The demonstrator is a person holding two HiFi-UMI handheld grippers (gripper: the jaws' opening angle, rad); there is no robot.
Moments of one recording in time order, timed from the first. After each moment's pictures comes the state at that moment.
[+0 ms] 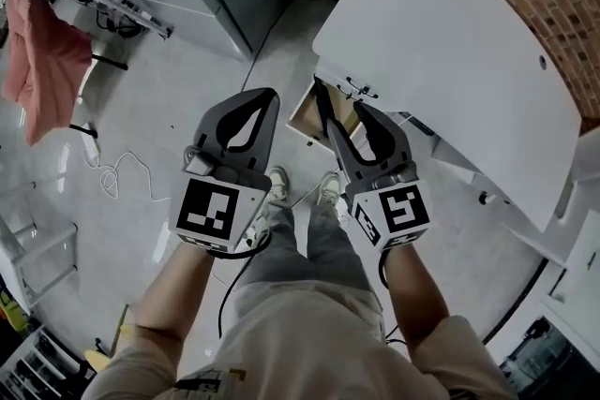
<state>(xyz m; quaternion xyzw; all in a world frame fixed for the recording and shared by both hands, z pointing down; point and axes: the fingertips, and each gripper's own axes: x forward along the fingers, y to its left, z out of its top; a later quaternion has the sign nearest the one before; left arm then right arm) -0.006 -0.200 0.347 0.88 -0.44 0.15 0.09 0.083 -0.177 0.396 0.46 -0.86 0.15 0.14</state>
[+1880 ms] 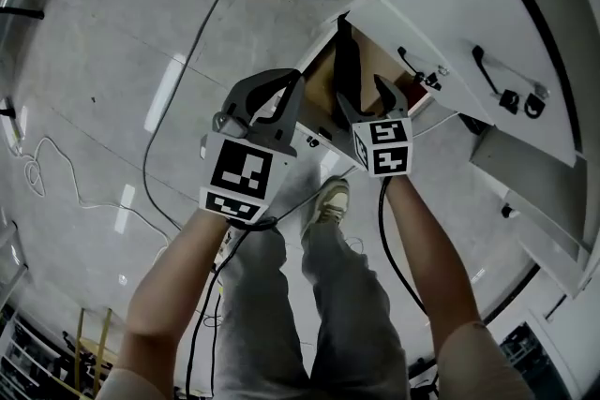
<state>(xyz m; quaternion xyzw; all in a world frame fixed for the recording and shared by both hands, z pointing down) 0.017 -0.219 0.955 0.87 -0.41 0.19 0.20 0.139 -0.209 1.097 0.44 -0.78 0.22 0.38</state>
